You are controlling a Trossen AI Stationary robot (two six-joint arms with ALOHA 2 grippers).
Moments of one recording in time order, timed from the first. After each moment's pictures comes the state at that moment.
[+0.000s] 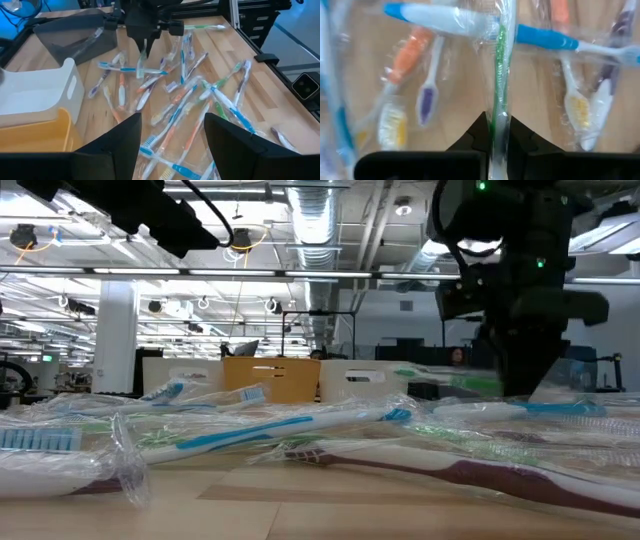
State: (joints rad) left arm -0.22 0.92 0.56 -0.08 -0.12 0.00; right arm 0.25 1.63 0.93 -0.74 0.13 0.46
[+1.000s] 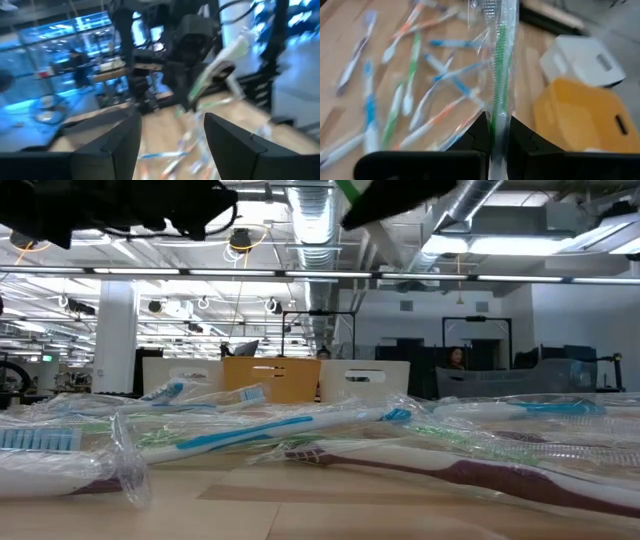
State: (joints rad) left arm -0.12 0.97 0.30 0.74 0.04 0.20; right arm 0.39 1.63 1.20 -0.28 0.50 -0.06
